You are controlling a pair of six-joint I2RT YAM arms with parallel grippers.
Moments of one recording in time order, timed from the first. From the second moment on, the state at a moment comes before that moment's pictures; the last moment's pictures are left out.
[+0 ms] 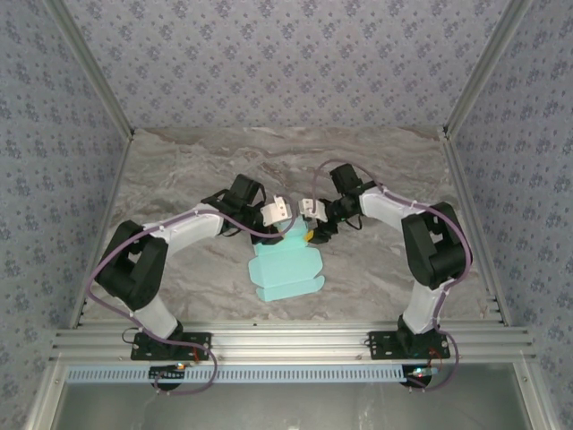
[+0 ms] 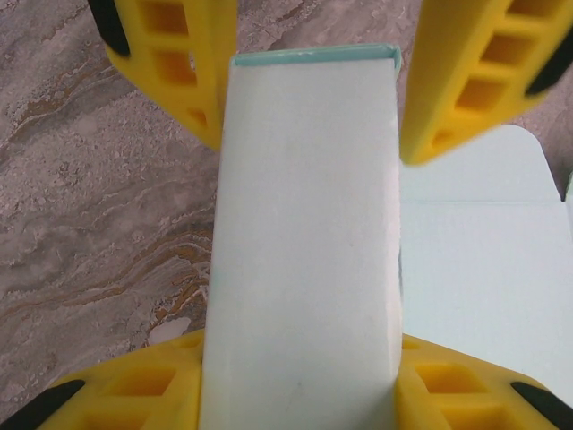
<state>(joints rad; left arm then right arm) -0.60 1.66 1.03 -0.33 0.46 0.65 0.41 1.81 1.16 -0.54 -0.76 -1.22</state>
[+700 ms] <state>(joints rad) -0.60 1.66 1.03 -0.34 0.47 0.65 0.45 1.81 1.17 -0.51 -0.69 -1.20</state>
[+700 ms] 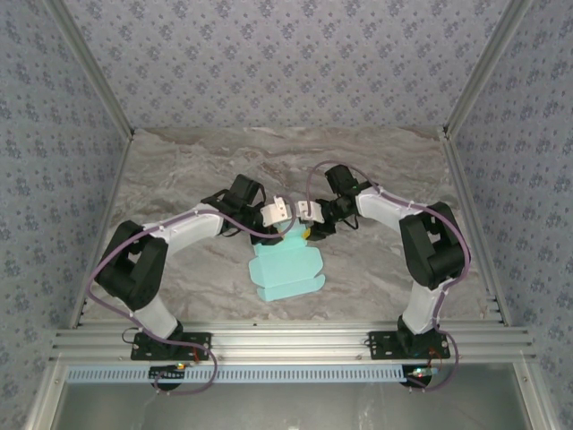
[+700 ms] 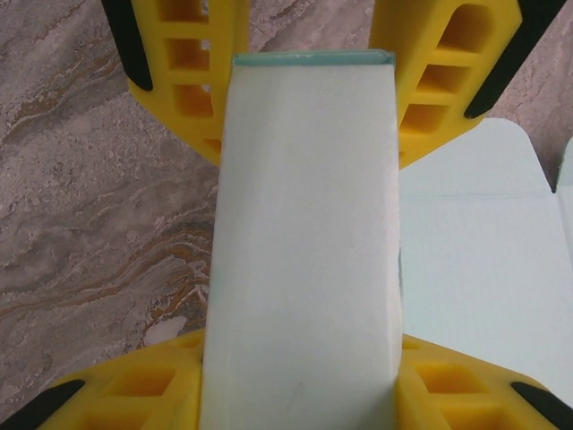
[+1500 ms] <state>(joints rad) -0.57 1.66 1.02 -0.30 0.42 0.63 0.49 1.76 1.04 -0.23 -0.49 -0.86</state>
